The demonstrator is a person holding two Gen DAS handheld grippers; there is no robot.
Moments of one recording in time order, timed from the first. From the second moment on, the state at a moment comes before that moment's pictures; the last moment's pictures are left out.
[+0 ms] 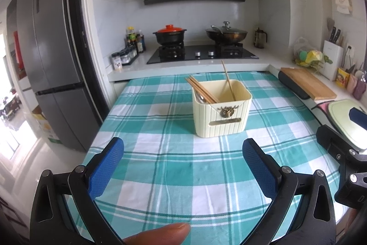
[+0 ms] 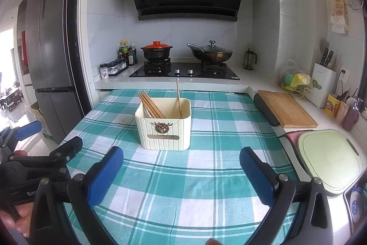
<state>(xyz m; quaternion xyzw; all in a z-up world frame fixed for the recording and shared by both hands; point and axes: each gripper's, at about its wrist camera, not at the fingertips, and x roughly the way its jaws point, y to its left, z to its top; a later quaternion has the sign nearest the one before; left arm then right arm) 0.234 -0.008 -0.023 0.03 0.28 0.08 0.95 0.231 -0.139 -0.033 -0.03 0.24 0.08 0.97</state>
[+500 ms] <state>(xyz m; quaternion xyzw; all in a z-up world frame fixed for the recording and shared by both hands) 0.236 -0.010 -0.025 0.03 0.29 0.09 0.95 0.230 -0.138 -0.033 -0.04 0.24 0.07 0.97</state>
